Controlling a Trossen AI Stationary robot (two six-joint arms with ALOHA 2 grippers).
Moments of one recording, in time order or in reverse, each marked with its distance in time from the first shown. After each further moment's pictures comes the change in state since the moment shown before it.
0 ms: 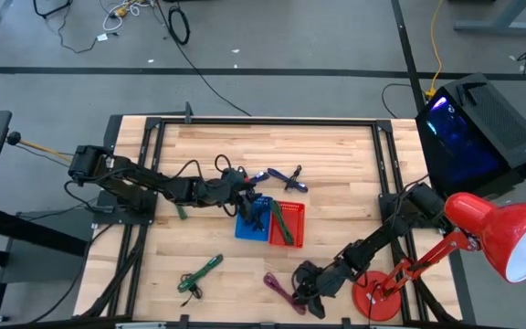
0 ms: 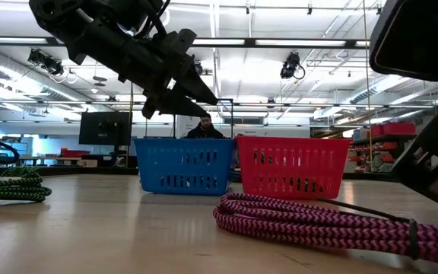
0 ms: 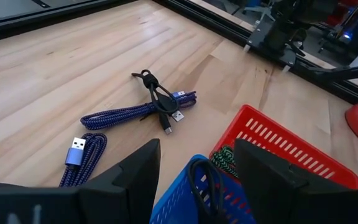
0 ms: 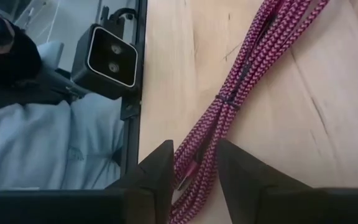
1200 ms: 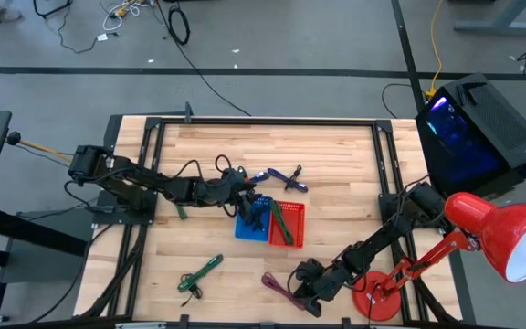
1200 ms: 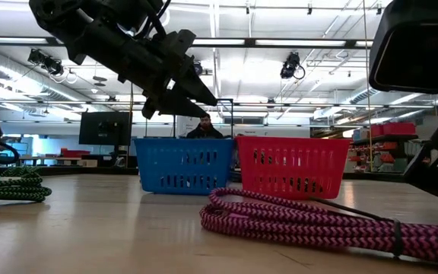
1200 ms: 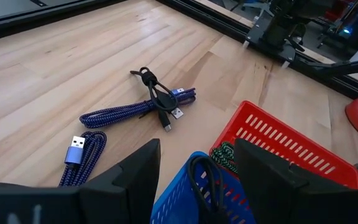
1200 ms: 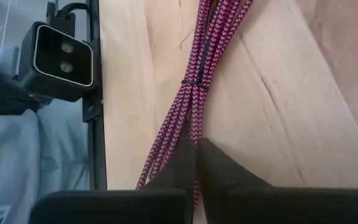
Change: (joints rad) left arm 0.000 0.000 0.000 -0.007 0.007 0.011; right arm 0.006 0.003 0.035 -0.239 0.062 0.103
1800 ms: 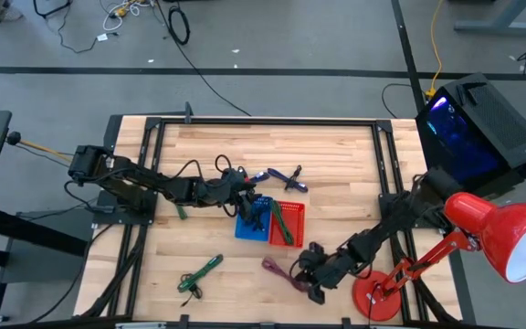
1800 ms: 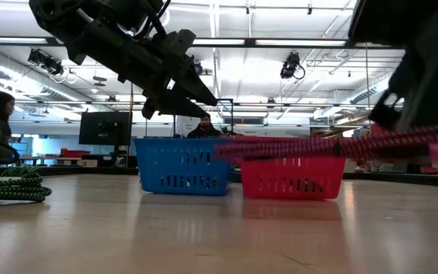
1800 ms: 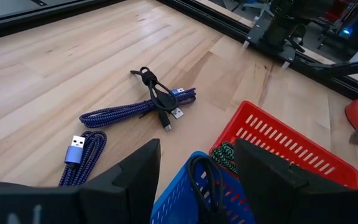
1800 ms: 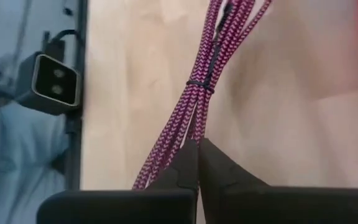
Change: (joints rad) left arm 0.000 0.000 0.000 0.000 0.000 -0.005; right arm -0.048 -0.210 -0.008 -0.190 0.073 -0.181
